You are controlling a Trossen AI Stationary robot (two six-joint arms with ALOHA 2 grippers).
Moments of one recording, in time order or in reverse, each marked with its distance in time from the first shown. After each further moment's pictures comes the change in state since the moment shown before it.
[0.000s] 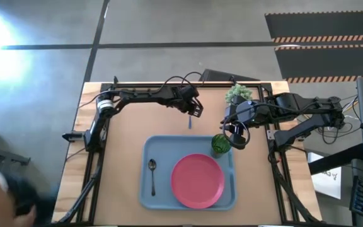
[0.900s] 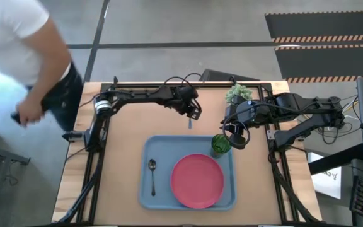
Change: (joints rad) left arm -0.017 -0.035 0.006 -0.097 0.031 0.031; right arm 0.000 0.000 0.000 -0.001 0.000 0.014
